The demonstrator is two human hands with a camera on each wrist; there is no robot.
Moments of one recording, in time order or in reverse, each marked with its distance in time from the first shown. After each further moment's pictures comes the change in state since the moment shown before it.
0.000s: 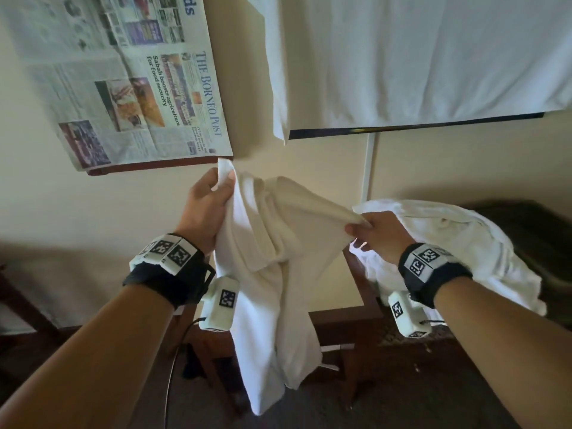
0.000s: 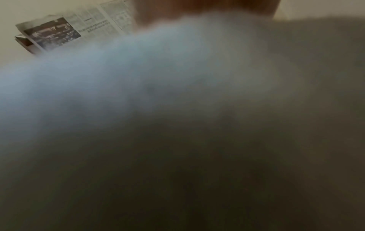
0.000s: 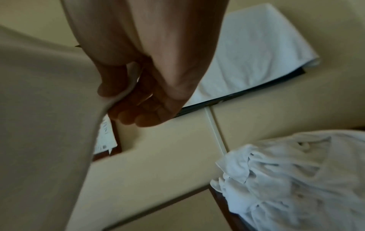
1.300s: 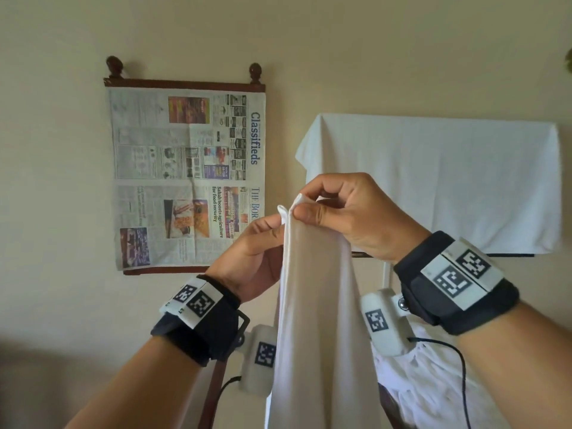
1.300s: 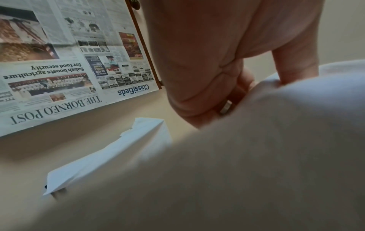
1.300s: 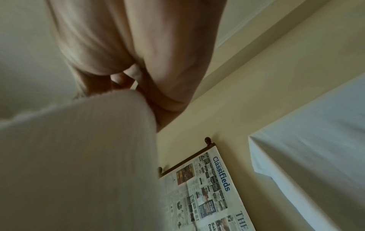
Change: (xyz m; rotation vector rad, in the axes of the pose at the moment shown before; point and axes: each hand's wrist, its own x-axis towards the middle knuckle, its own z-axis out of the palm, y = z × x) left_hand 0.018 0.144 -0.070 -0.483 -0.716 0.270; right_hand -0.055 -0.343 0.044 0.106 -0.165 -0.885
